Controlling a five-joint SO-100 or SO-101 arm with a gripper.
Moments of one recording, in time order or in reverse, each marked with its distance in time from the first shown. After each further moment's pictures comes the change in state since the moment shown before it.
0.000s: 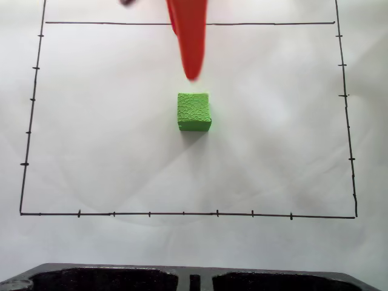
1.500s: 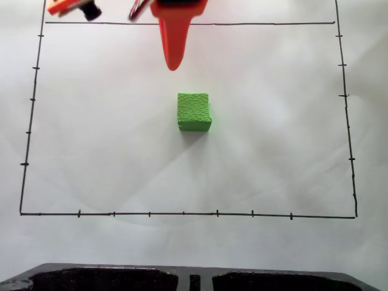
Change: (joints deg) arm 2.9 38.9 47.3 -26.1 -3.6
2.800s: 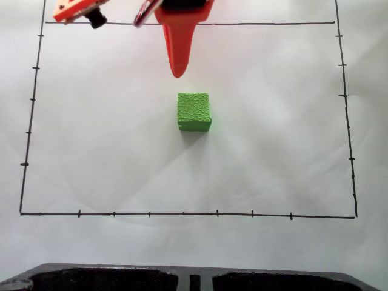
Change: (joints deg) arm -2.0 0.4 1.3 -2.2 2.4
